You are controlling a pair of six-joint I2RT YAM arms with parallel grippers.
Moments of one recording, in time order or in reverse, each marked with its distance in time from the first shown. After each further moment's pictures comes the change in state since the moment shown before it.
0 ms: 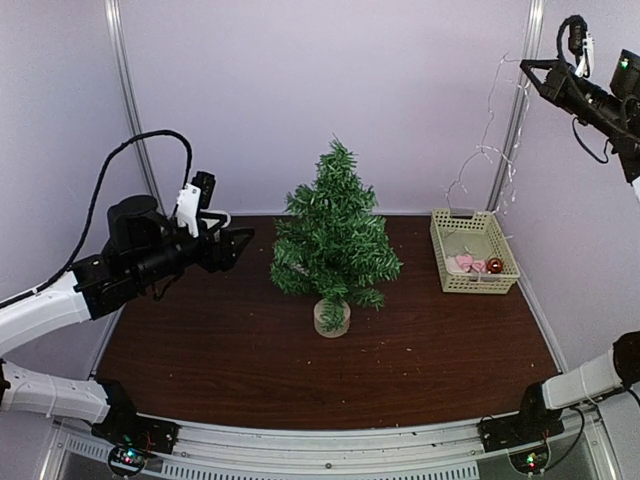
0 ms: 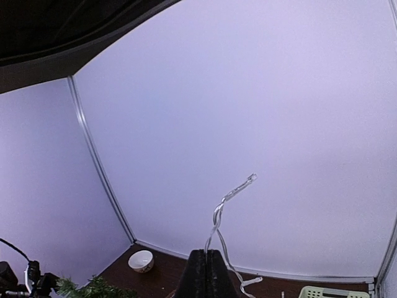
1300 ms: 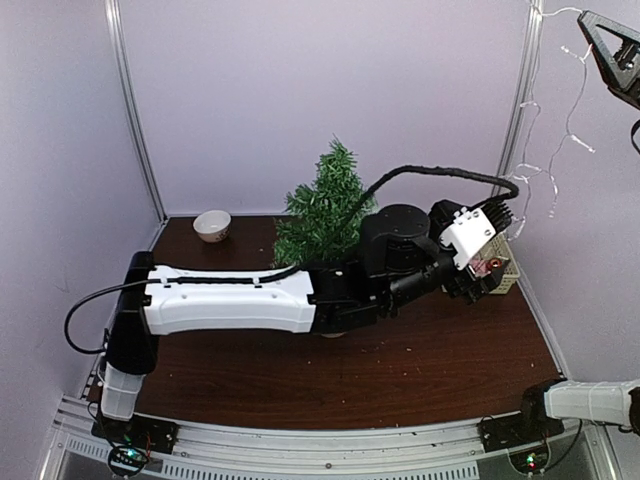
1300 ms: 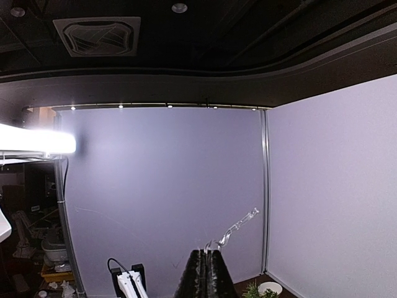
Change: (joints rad) left arm -0.649 1.101 1.112 0.240 -0.209 0.502; right arm 0.152 -0.277 -0.087 0.411 -0.462 0.361
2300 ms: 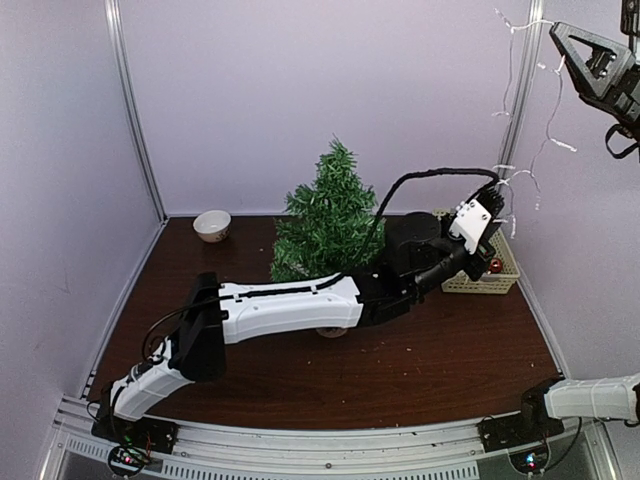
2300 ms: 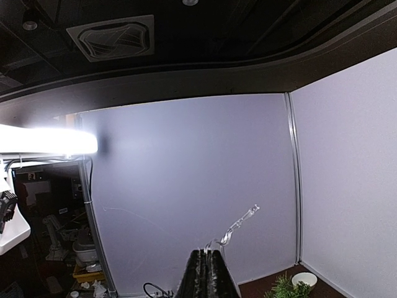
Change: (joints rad) left arm 0.083 0.395 0.426 0.142 0.074 -0.162; right arm 0.133 0.017 -0.098 0.075 0.002 0.046
